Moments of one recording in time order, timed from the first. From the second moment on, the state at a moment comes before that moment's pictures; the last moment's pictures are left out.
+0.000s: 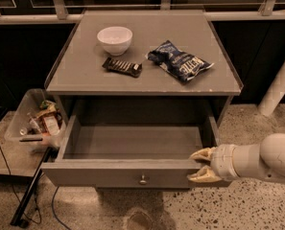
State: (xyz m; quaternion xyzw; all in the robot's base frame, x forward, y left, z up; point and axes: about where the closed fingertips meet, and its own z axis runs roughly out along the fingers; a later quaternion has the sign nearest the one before) arm 0.460 -0.187 0.637 -0.61 0.70 0.09 0.36
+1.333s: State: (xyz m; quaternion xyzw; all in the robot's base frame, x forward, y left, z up) arm 0.442 -0.188 0.637 -0.61 0.70 0.09 0.36
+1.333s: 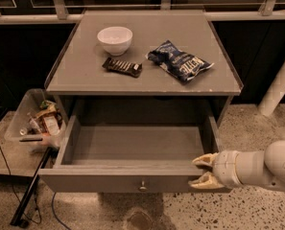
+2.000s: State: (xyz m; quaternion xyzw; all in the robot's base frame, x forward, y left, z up) arm 0.442 -0.188 0.637 -0.61 0.70 0.09 0.36
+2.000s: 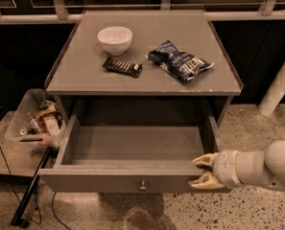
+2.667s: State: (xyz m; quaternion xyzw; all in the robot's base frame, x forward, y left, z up) arm 0.442 -0.188 0.637 -0.61 0.70 0.09 0.36
